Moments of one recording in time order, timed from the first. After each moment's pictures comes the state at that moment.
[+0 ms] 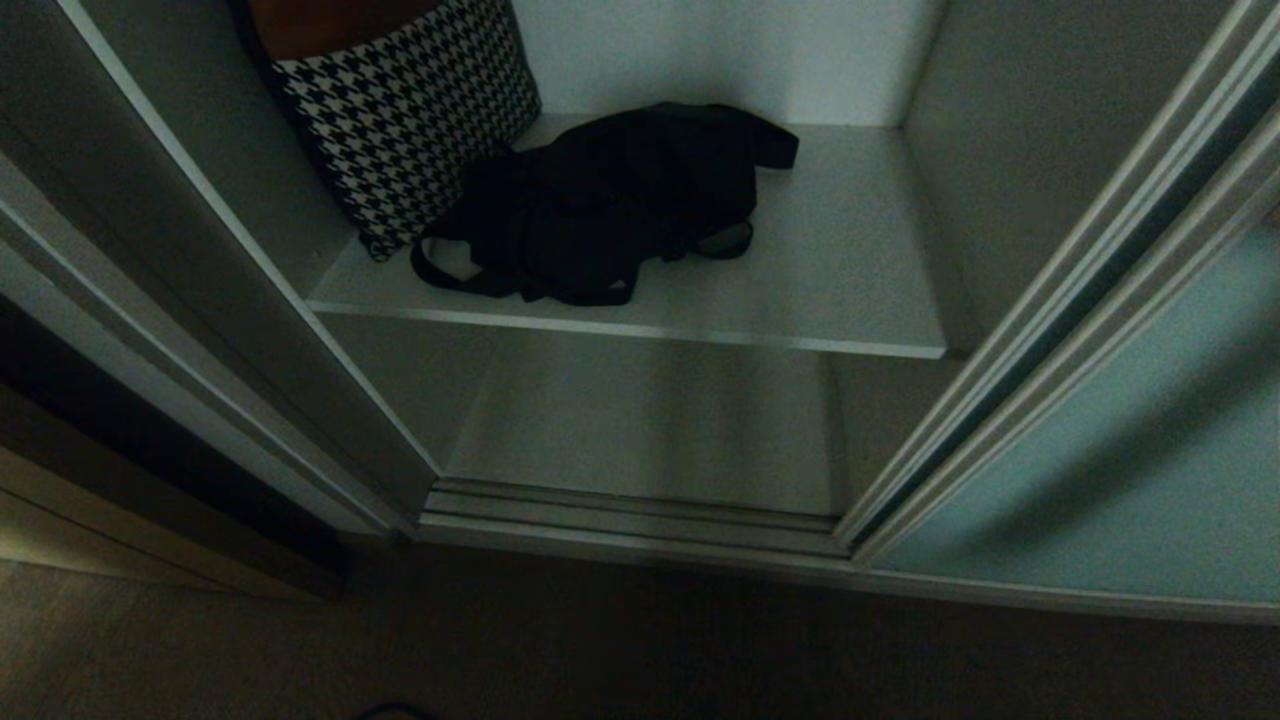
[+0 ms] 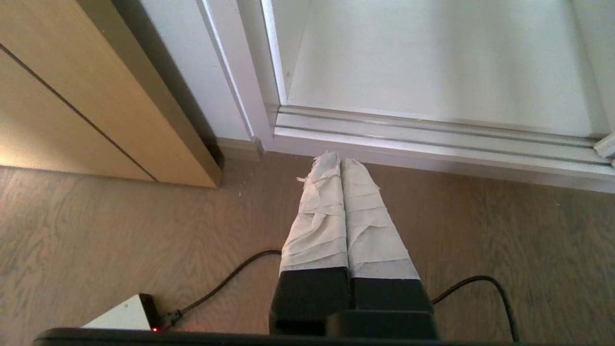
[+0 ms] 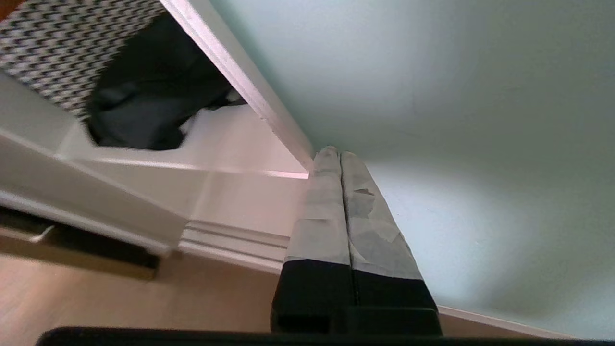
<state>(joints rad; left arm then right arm) 0.02 0.00 0.00 -0.01 -0.02 0.02 -0.12 1.11 -1.01 -0.21 0.36 0.33</state>
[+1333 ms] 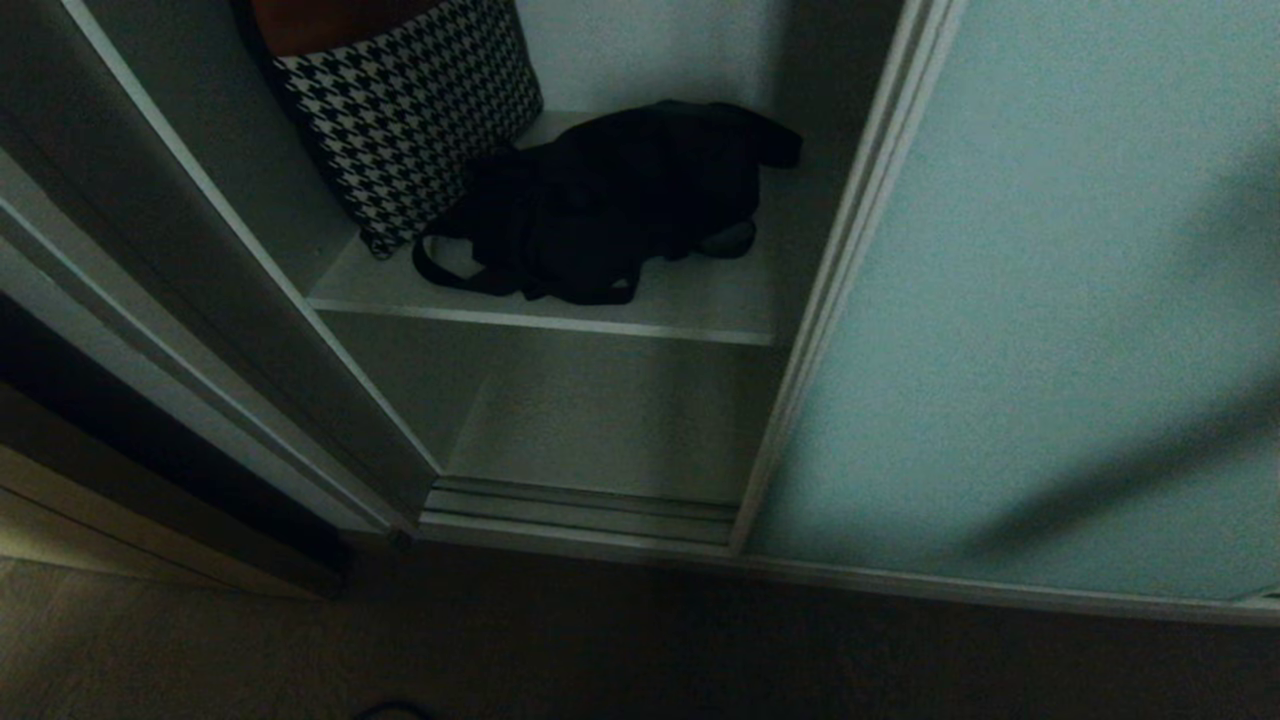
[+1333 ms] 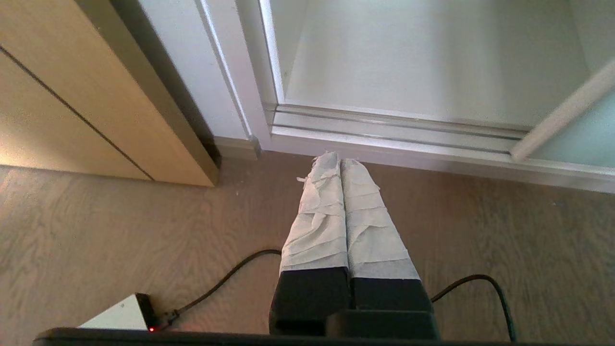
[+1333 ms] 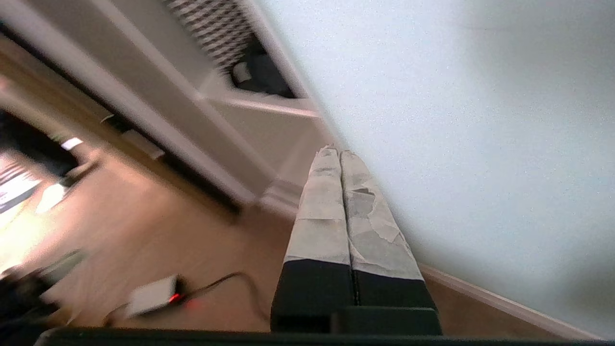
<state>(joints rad) 0.02 0.00 0.00 -0.01 -0.02 0.02 0.12 0.68 -0.92 0.05 0.35 0.32</state>
